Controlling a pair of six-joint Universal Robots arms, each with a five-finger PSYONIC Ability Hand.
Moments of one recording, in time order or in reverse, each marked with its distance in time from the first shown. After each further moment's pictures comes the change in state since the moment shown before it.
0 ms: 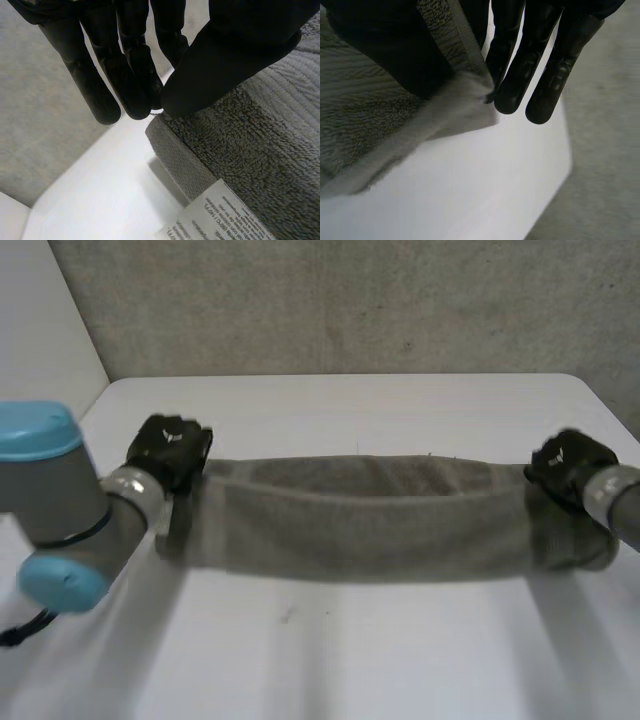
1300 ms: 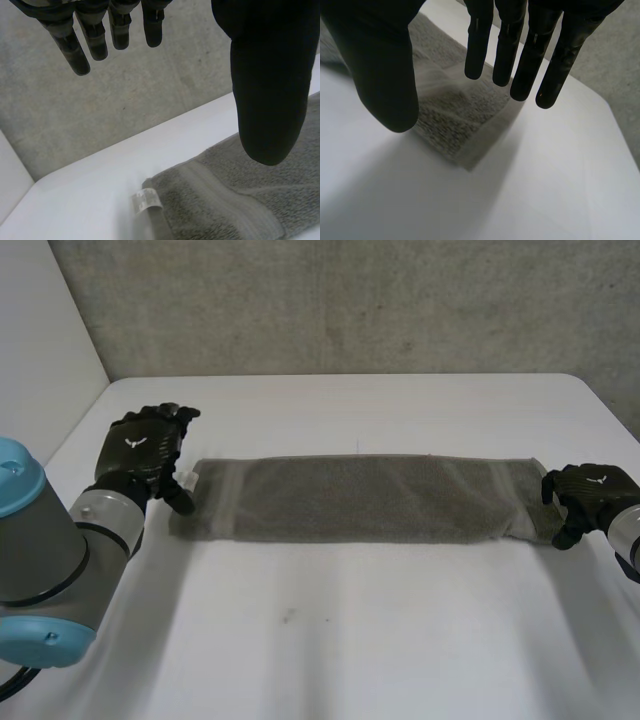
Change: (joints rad) left arm -0.013 0.202 -0.257 0.161 -0.111 -0.359; right arm -0.129 -0.022 0.237 -0.254 -0.075 0.735; left_hand -1.025 -1.054 -1.051 -1.048 -1.010; right_hand -0.449 -0.563 -0.564 -0.576 -0.564
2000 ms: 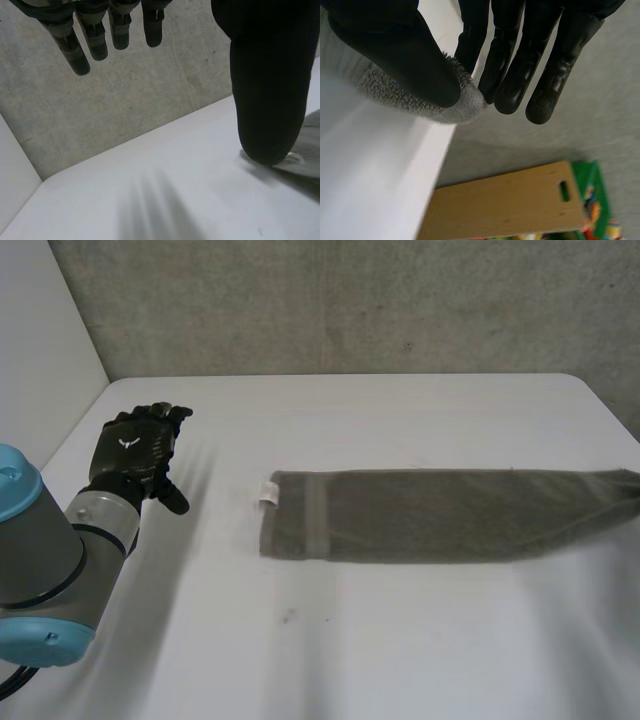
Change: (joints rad) left arm 0.018 -0.004 -0.021 0.042 -0.001 0.002; right arm -0.096 0.070 -0.071 -0.325 0.277 -0.467; left_hand 0.000 0.000 0.000 0.000 0.000; right_hand 0.421 0.562 0.562 0.574 0.562
